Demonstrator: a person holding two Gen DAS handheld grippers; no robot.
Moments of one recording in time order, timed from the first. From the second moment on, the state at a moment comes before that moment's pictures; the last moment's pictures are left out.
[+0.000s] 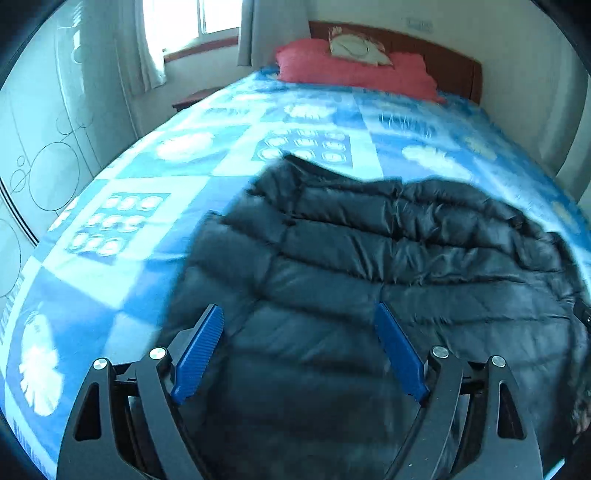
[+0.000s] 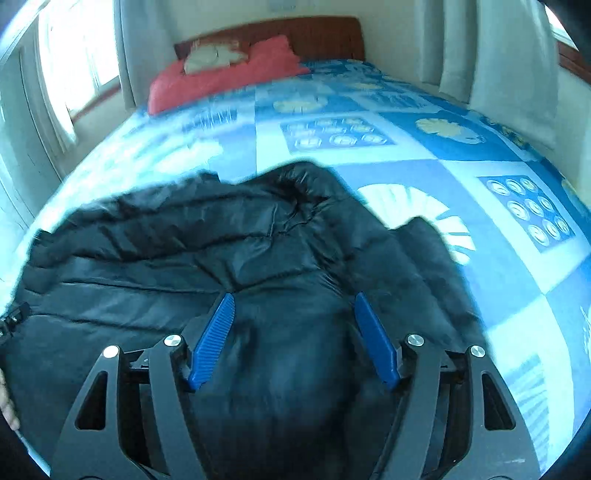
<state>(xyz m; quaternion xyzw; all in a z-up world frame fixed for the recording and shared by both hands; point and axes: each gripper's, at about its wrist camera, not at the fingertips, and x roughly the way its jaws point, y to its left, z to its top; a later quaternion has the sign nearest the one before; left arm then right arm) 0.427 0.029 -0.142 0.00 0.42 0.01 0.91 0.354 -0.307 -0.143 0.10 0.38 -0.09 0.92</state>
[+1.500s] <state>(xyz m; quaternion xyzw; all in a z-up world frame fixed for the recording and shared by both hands) 0.230 0.117 -0.155 -0.25 0.41 0.01 0.88 0.139 -0.335 -0.176 0.34 0.34 -0.05 0.88</state>
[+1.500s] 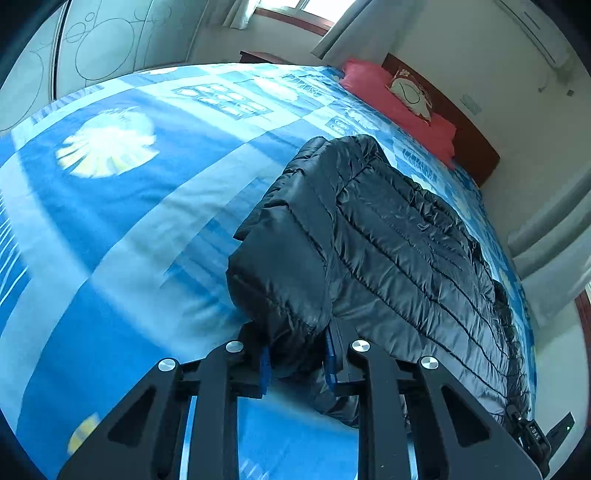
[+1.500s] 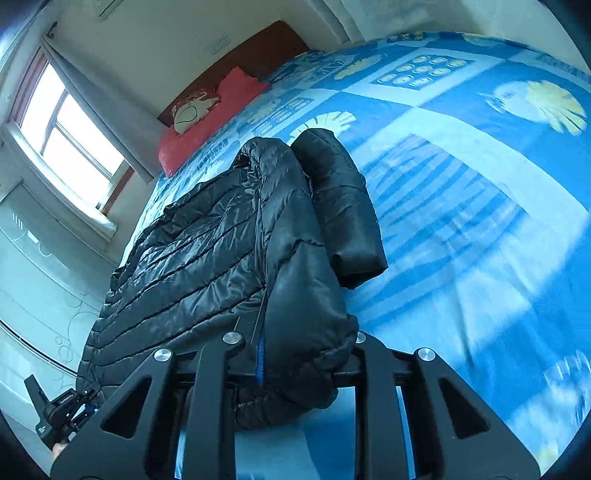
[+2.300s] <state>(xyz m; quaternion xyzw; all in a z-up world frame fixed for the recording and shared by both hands) 0.050 0.149 -0.165 -0.23 0.44 0.00 0.87 -0.030 -0.320 -0.200 0.35 0.36 -0.04 0.86</state>
